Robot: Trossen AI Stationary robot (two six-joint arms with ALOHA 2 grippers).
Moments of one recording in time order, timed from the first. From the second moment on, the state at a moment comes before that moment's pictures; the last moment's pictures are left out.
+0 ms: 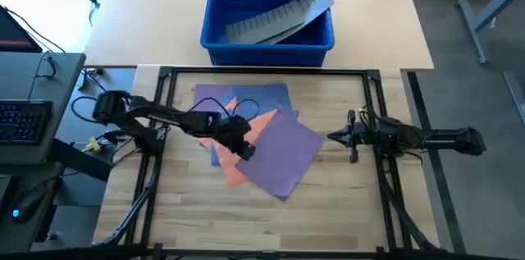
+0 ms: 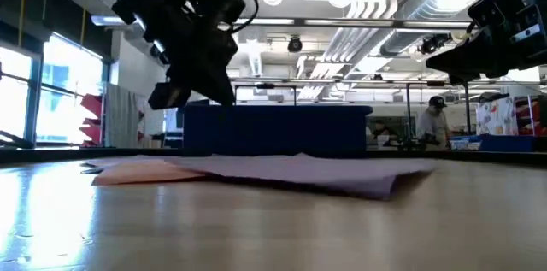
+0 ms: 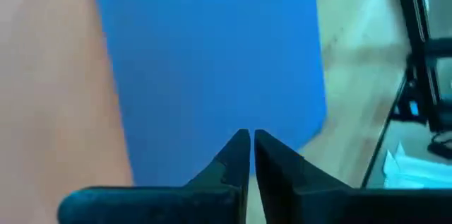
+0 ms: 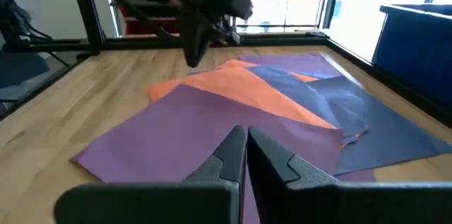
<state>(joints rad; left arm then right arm) 0.01 1.59 0.83 -0.13 0.20 -0.96 -0.04 0.18 0.01 0.01 -0.01 0.00</state>
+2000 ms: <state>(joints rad) 0.11 1.73 0.89 -0.37 0.20 -0.87 -0.04 0.18 0.01 0.01 -0.01 0.00</state>
